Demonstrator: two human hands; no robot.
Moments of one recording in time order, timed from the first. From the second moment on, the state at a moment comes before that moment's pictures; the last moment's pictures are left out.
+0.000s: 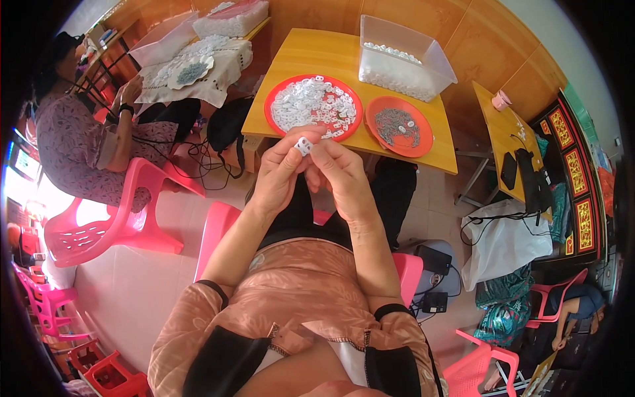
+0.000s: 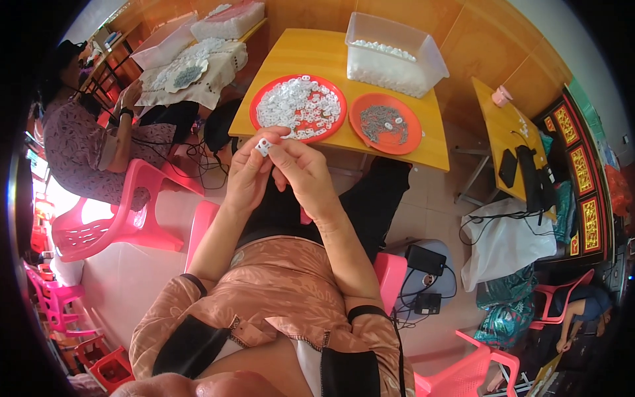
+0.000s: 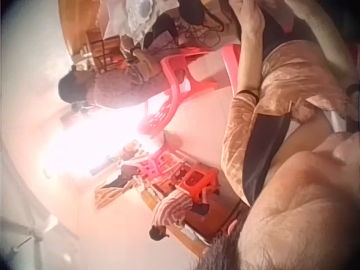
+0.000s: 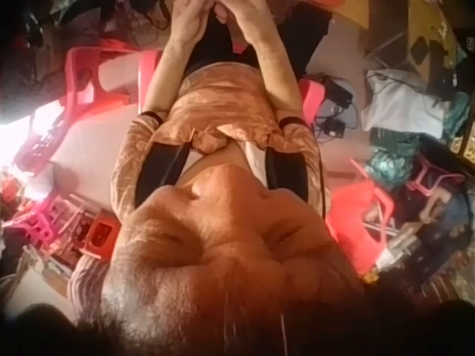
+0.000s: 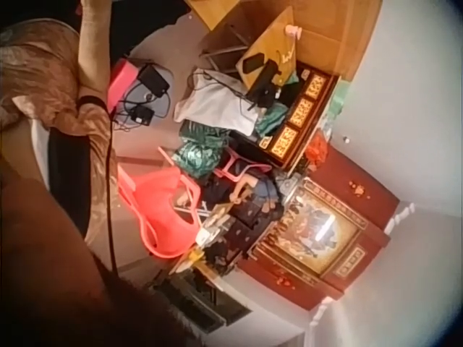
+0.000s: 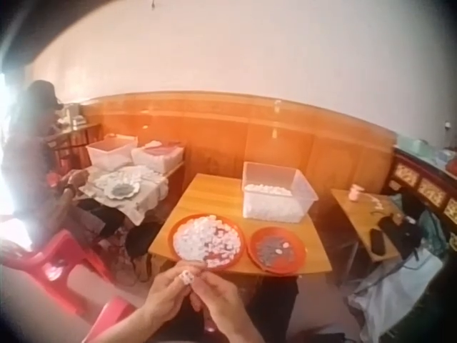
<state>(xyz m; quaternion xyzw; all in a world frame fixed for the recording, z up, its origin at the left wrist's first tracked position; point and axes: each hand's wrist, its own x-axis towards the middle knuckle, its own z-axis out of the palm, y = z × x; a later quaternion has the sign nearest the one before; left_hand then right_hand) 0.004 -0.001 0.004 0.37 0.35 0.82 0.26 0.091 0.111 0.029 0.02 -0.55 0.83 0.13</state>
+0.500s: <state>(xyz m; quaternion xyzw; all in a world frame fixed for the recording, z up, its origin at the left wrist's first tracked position) 0.006 -0.004 0.013 0.39 0.39 0.81 0.20 0.096 0.099 0.042 0.06 -0.77 0.56 0.31</state>
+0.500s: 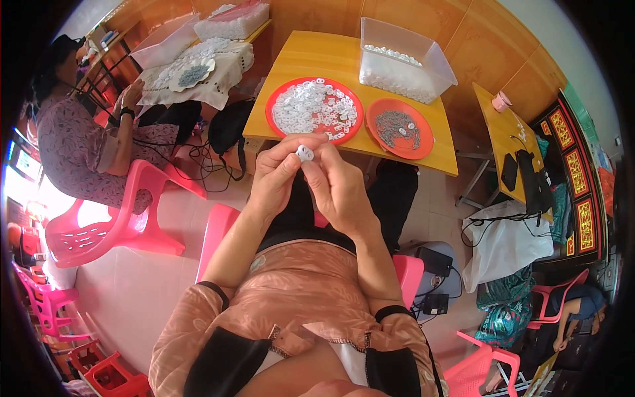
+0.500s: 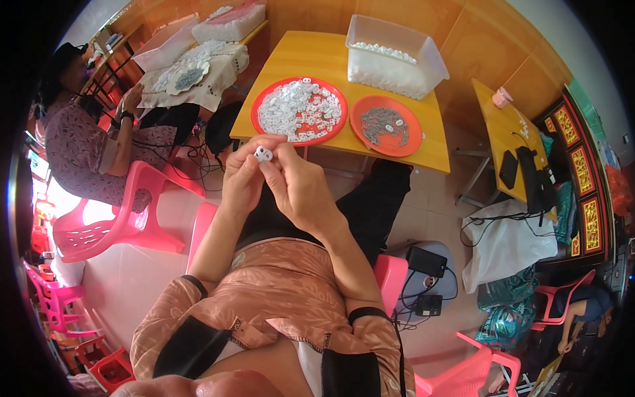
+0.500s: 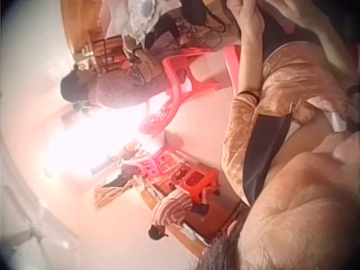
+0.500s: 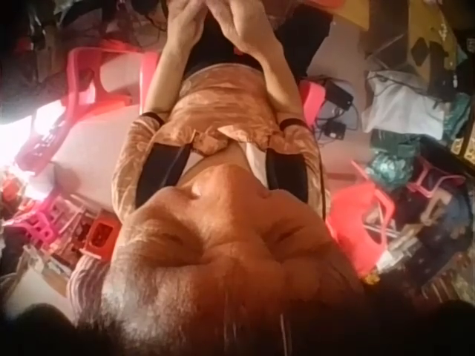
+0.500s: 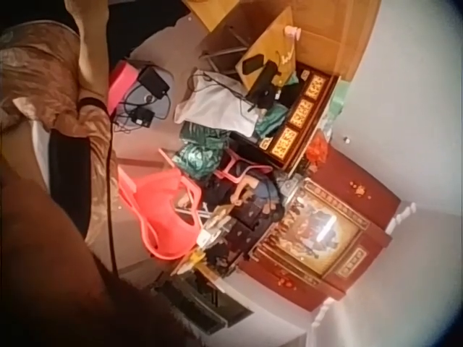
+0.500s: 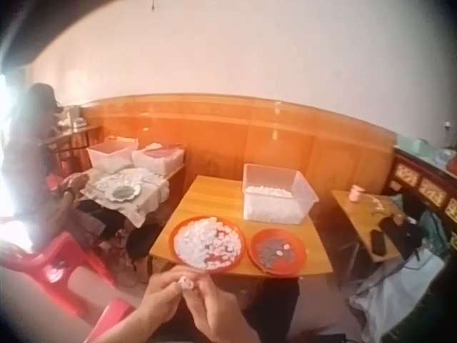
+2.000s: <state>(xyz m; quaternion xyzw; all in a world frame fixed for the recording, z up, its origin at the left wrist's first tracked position) 0.016 0.019 -0.008 0.21 0.34 0.89 0.24 0.071 0.095 0.003 0.01 -0.75 0.54 0.38</state>
